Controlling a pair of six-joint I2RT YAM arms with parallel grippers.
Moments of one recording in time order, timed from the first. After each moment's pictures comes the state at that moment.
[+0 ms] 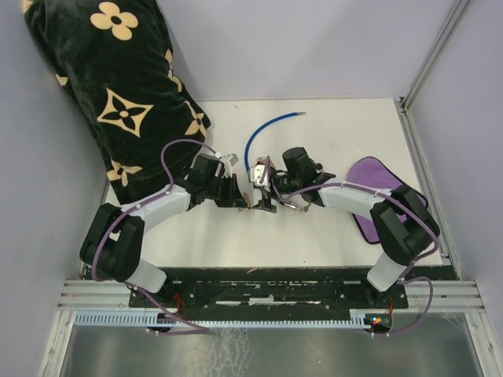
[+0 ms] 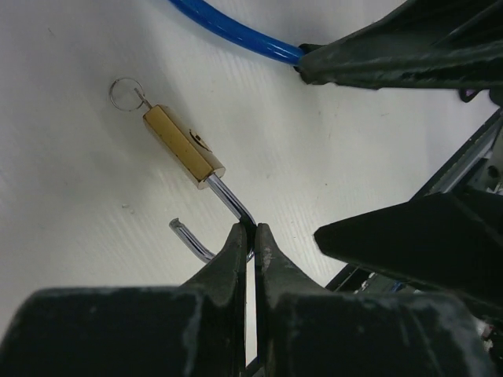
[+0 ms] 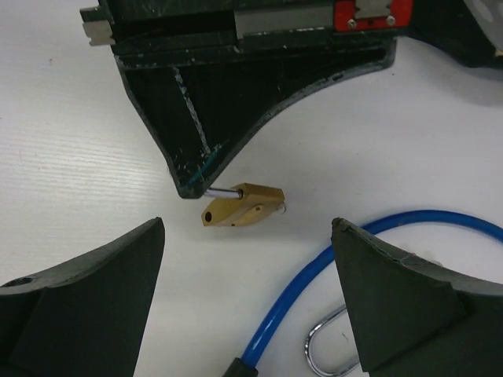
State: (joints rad) left arm -0.47 1.50 0.84 -0.19 0.47 -0.41; right arm 0.62 1.66 0.98 0.07 -0.74 -0.75
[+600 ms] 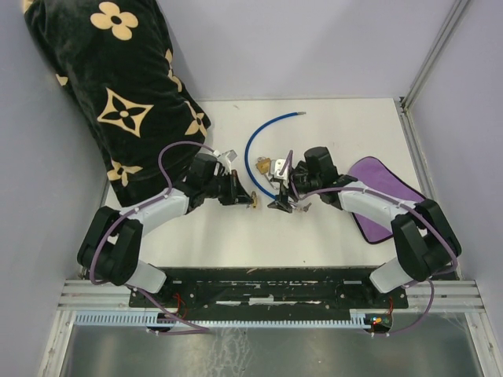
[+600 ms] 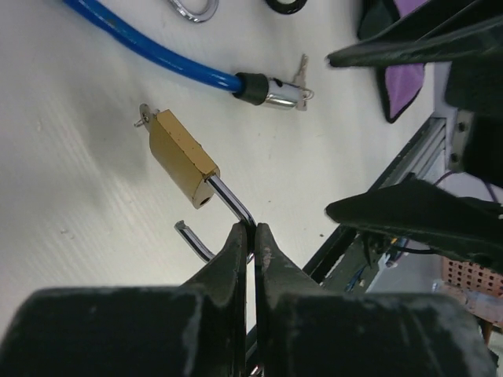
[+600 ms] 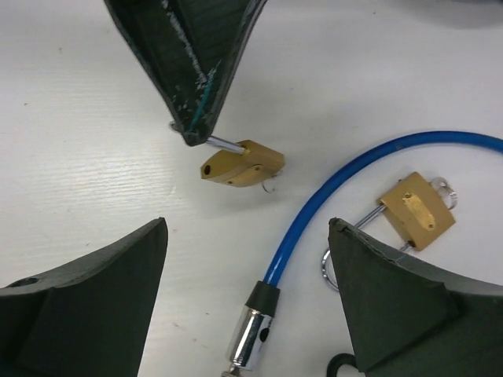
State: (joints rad) left arm -0.47 1.48 0.80 -0.05 0.56 -0.55; right arm 0.53 1.54 0.90 0.01 -0.74 -0.65
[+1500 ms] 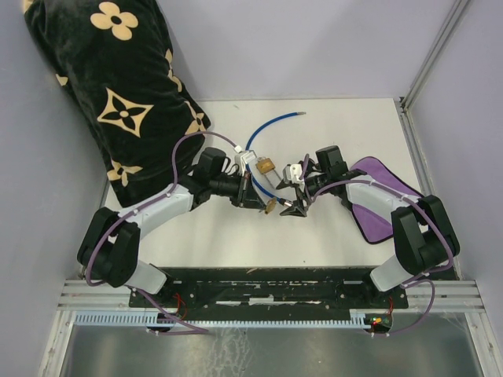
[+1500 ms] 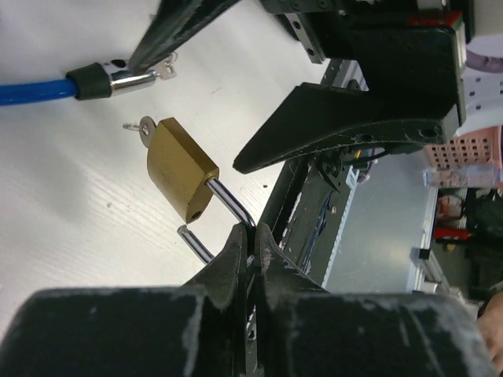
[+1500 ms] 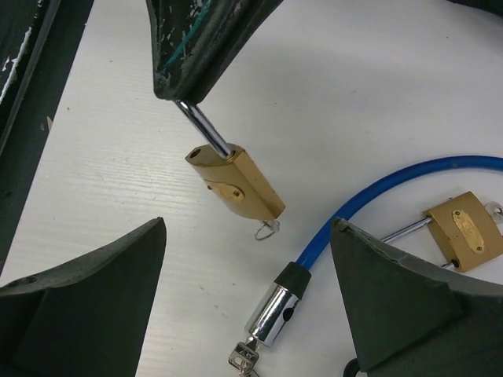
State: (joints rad) left arm -0.53 1.46 0.88 -0.06 0.82 -0.40; right arm 0.40 1.56 0.90 -0.23 -1.05 -0.95
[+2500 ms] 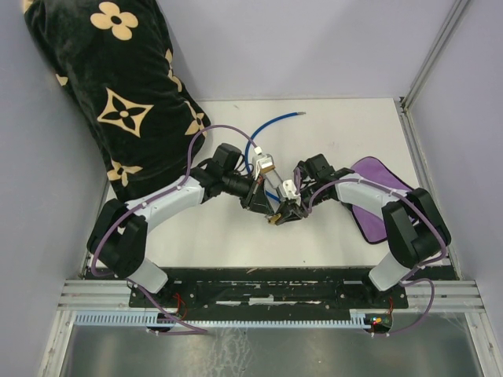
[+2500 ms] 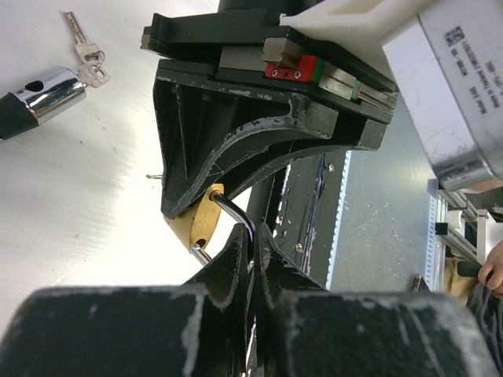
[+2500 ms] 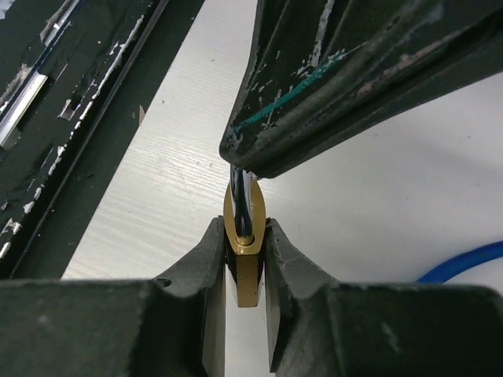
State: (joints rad) left arm -0.62 1.55 1.04 -0.26 0.92 -0.14; right arm 0.48 1.62 0.94 -0.51 -1.13 -1.24
